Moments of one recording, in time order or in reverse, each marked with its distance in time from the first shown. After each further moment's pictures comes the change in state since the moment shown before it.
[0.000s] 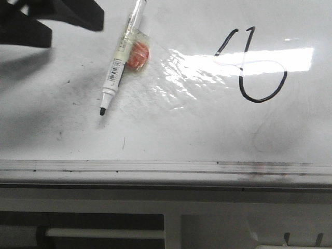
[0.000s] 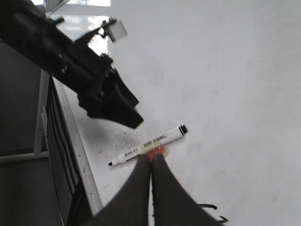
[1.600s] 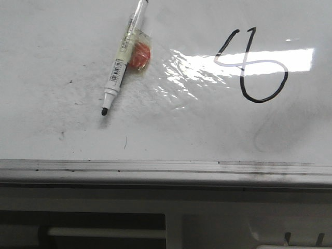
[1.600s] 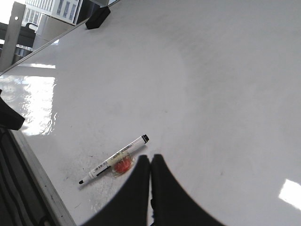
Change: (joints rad) left arm 0.279 -0.820 0.514 1.187 0.337 -0.802; right arm 0.000 -0.581 0.406 -0.009 -0.248 0.053
